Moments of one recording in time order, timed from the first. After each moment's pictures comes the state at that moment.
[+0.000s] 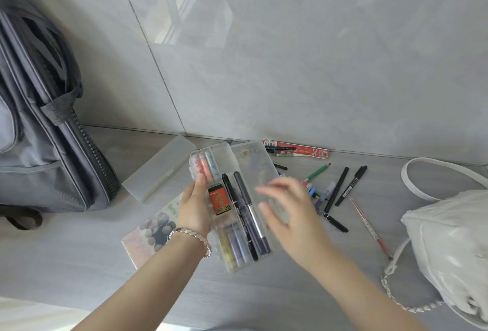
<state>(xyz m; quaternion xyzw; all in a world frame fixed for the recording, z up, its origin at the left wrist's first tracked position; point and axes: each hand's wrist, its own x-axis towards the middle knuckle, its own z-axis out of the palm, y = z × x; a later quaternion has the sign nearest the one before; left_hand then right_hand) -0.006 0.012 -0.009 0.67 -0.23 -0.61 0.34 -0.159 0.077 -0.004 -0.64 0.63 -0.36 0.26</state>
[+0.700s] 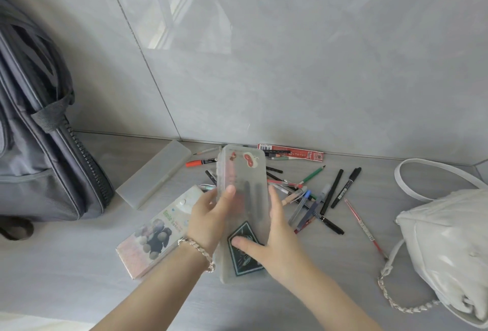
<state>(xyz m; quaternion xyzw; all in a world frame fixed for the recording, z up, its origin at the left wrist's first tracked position) -0.020 0.024 -0.004 0.62 -0.41 -0.60 0.29 -0.133 0.090 0.003 -0.46 0.66 -0.32 0.50</state>
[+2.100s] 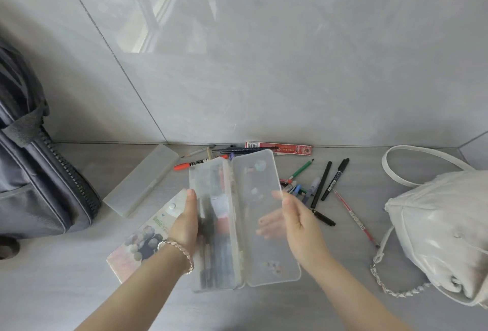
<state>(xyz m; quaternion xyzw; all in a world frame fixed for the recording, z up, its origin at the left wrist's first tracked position) -0.011 0.016 -0.011 0.68 -0.29 -0.64 0.23 -0.172 0.091 -0.027 -0.32 0.67 -0.46 0.49</state>
